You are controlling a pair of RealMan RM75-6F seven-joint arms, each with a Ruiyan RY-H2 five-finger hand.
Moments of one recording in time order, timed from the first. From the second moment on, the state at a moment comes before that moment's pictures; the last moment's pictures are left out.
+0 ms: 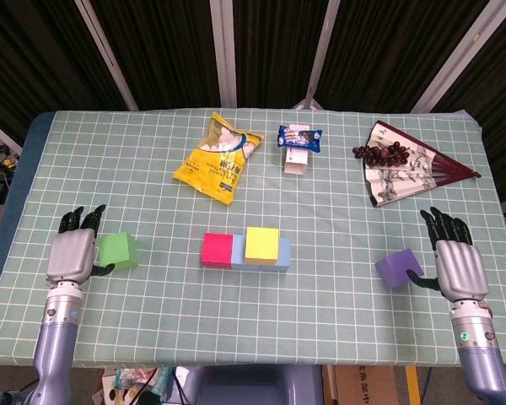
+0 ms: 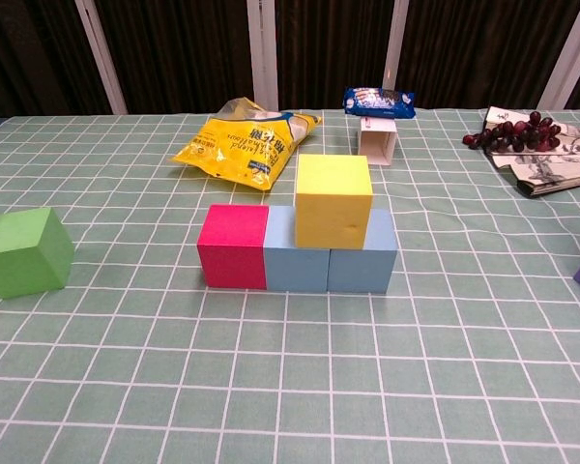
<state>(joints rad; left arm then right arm) -0.49 -1.35 -0.20 -2.02 0.79 1.50 0.78 0.43 -1.02 0.00 -2.01 -1.02 1.44 -0.27</state>
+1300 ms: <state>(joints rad) -0.55 -1.52 -0.22 -1.75 0.60 1.41 0.79 0.36 -1.02 0.10 -2.01 -1.07 1.37 -0.25</state>
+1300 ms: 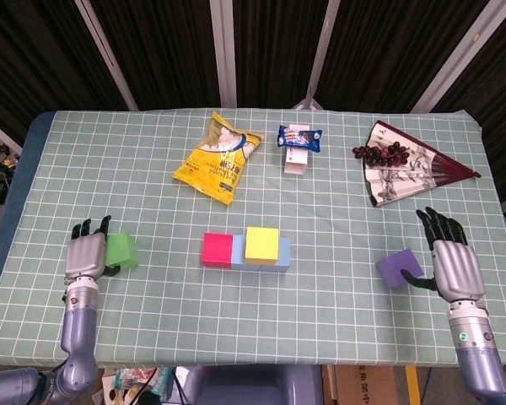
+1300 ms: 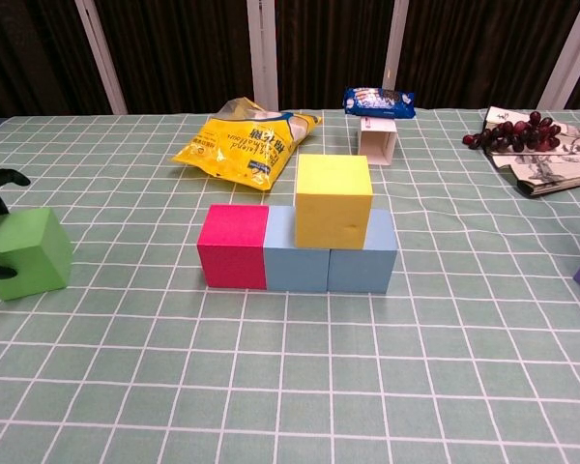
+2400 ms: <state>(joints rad) -0.81 -1.30 -0.32 -2.10 0.52 1.29 0.98 0.33 -1.03 0.14 -2.01 -1.06 1.33 -0.25</state>
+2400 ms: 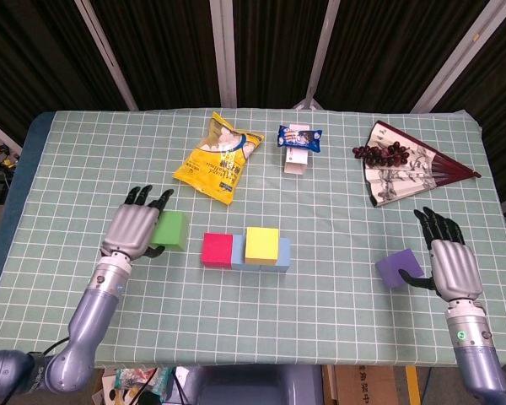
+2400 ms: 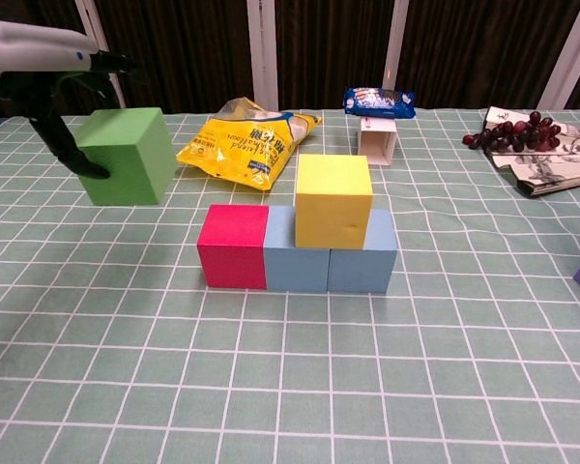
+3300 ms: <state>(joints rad) -1.09 -1.53 -0.37 -2.01 0.27 1.45 1.12 0.32 -1.01 0.16 -2.02 -1.07 1.30 -0.21</state>
